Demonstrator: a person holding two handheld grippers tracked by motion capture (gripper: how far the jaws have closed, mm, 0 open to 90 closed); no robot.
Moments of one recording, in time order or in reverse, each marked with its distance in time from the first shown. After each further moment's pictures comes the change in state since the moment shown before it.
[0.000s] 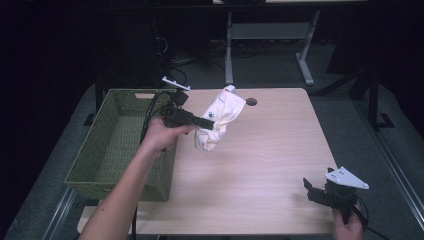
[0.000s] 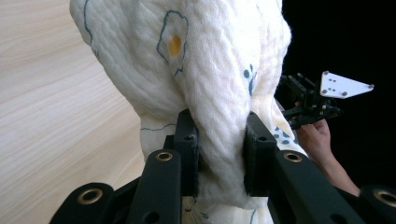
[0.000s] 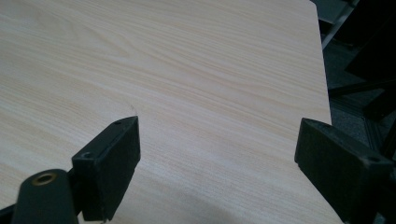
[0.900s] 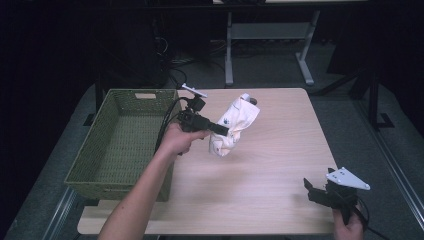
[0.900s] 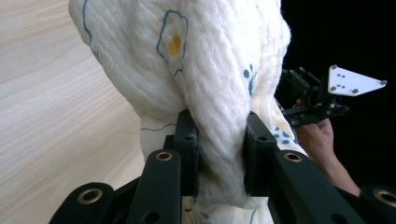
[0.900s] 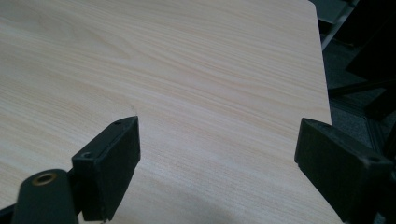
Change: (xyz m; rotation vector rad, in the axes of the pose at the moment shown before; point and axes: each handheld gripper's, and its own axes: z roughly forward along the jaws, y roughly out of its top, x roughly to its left) left arm -0.001 0.001 0.048 0.039 -0.038 -0.001; right arm 0.000 -0.001 -0.001 -0.006 0.004 0.014
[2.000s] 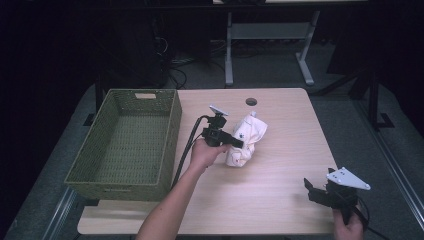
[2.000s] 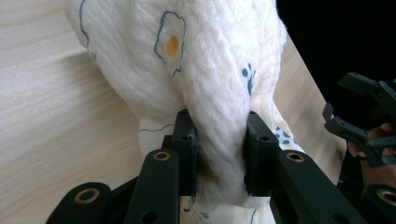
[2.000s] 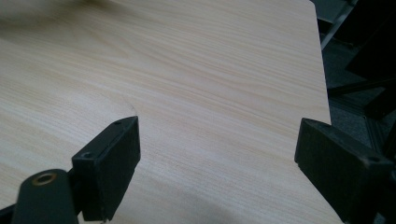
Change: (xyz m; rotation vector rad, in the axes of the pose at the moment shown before) left arm 0.030 -0.019 0.099 0.009 0.134 -0.128; right arm -0.001 -0.001 0.000 0.001 -0.002 -0.001
